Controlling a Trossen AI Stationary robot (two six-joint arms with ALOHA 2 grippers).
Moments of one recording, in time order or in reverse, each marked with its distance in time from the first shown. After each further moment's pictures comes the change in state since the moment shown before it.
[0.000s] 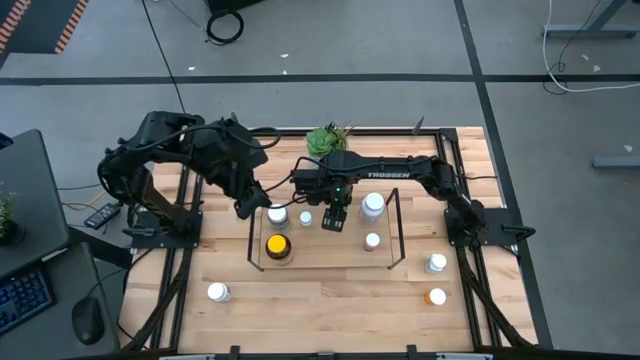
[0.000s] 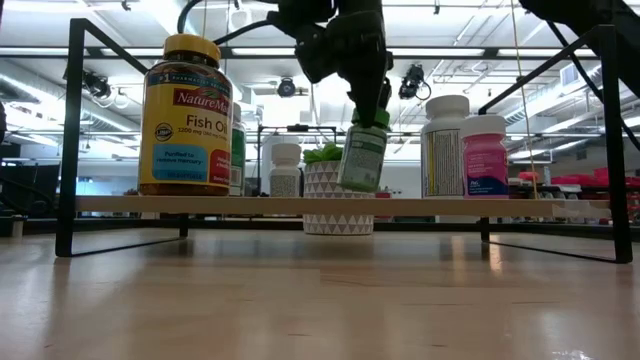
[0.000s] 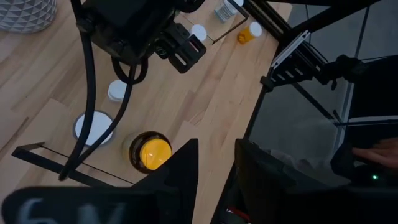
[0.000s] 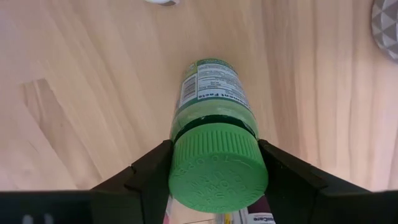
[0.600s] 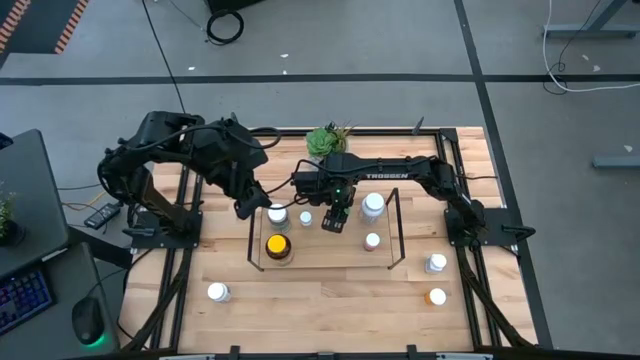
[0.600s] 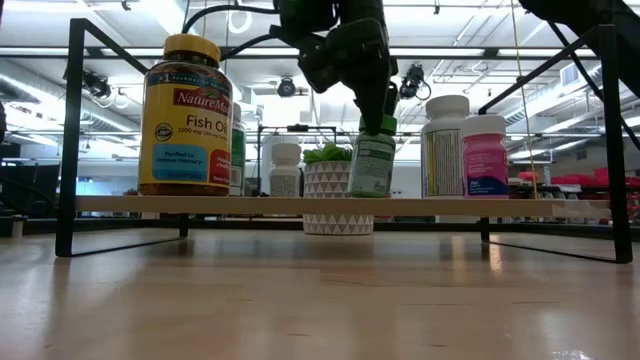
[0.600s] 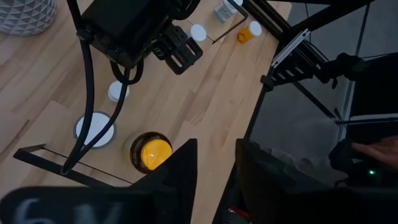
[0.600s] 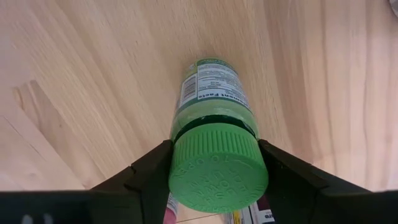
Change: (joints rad) left arm 0.000 0.000 0.000 0.000 0.000 0.012; right arm -0.004 0.000 -0.044 0.000 -0.015 0.071
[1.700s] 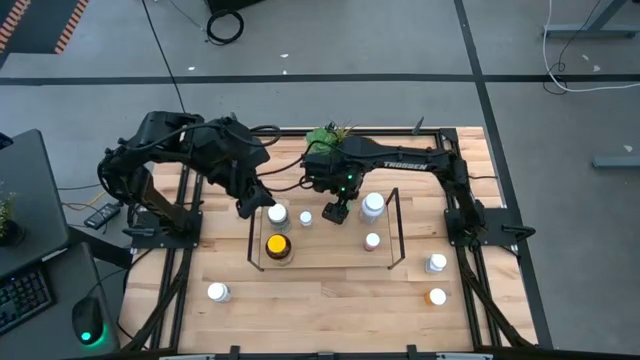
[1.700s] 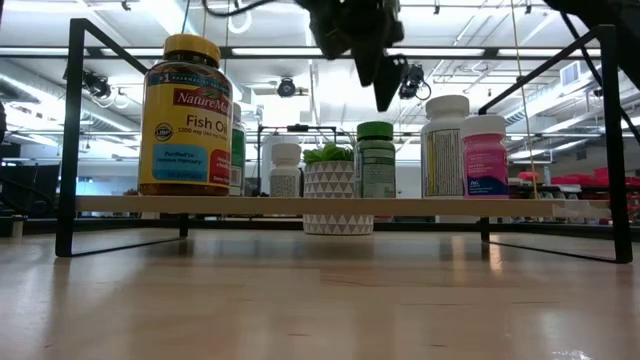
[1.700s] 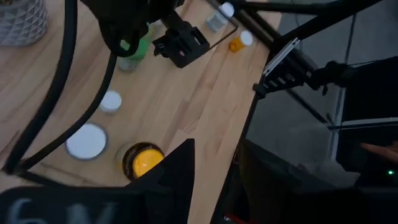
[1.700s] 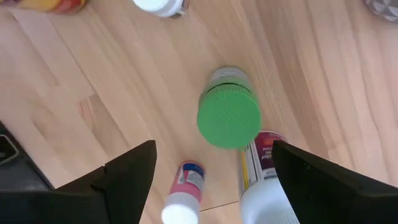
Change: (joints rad) left arm 0.000 0.000 0.000 0.045 0.001 -0.004; right arm -0.025 -0.113 0.025 0.000 -0.072 0.092
